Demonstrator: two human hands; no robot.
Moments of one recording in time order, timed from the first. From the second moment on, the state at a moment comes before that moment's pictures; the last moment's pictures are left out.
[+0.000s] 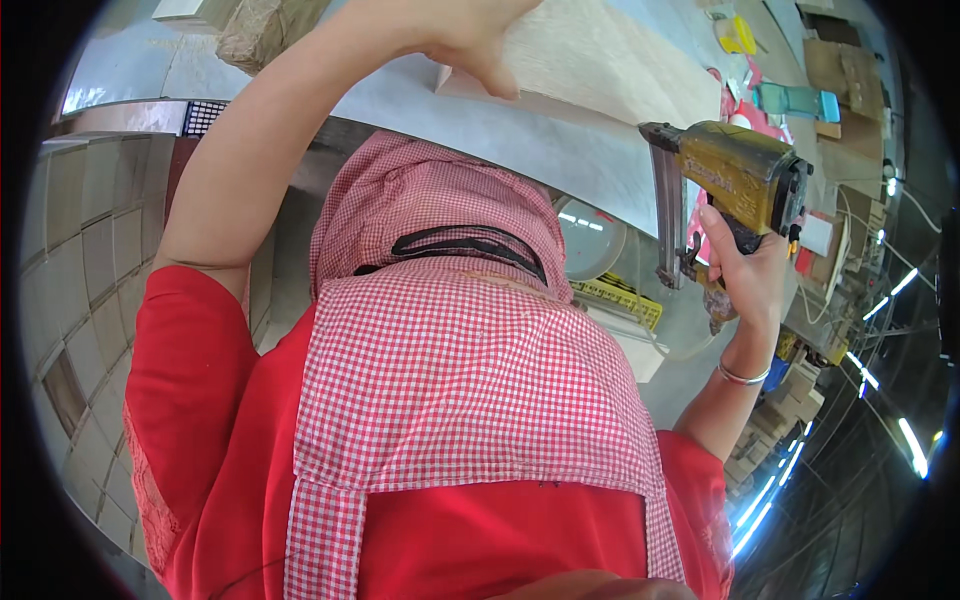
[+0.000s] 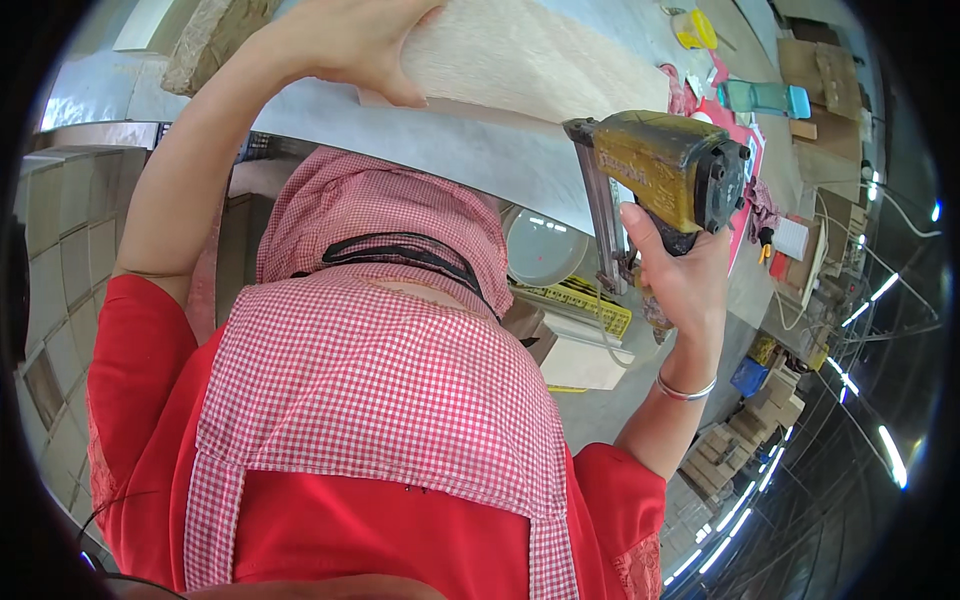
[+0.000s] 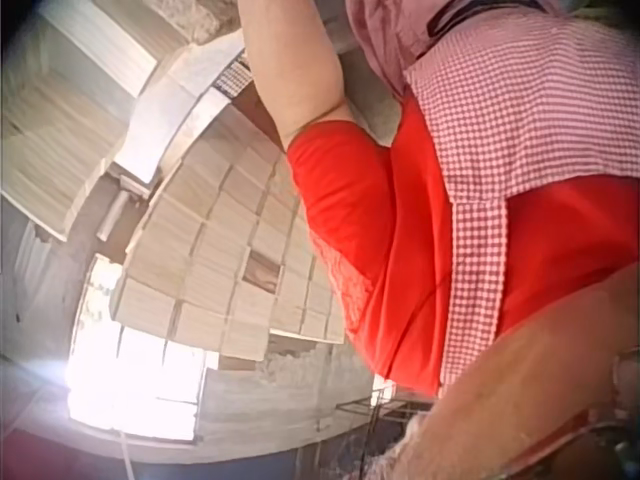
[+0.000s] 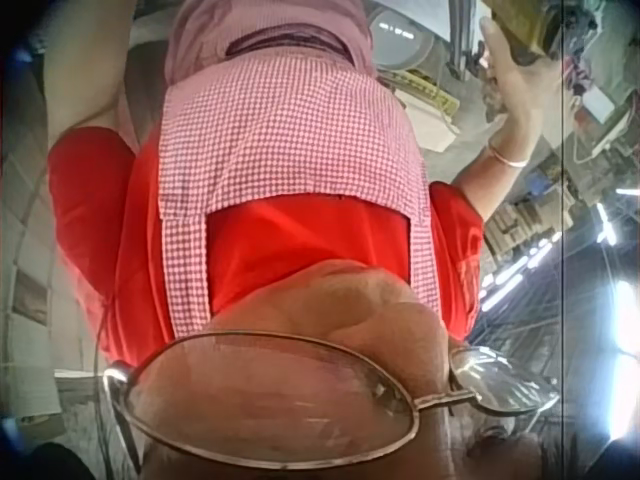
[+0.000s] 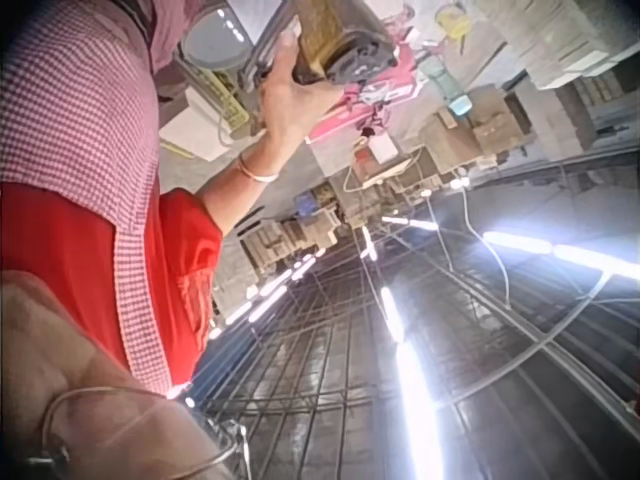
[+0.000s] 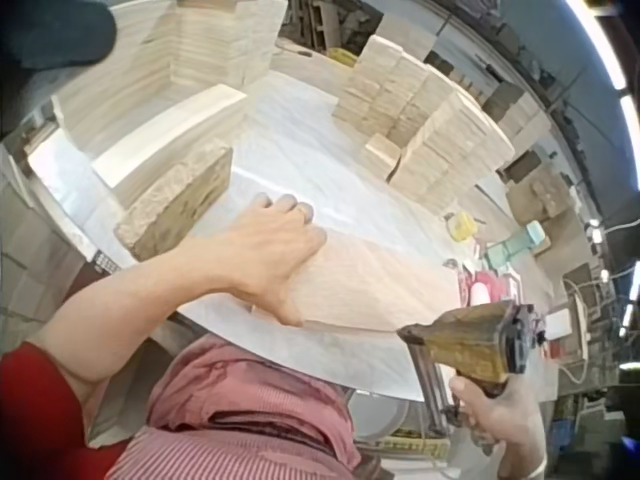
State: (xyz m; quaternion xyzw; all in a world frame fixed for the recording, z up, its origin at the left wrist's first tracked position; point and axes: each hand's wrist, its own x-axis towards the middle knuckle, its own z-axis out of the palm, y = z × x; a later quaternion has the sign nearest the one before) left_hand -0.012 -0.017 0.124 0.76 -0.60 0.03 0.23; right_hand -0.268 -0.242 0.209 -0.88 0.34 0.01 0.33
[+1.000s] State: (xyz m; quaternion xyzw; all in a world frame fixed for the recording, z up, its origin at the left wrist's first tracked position) left_hand -0.030 -0.032 0.138 0.84 -0.54 -0.03 0.09; right_hand -0.264 -0.260 0.213 -0.89 0.33 0.08 0.31
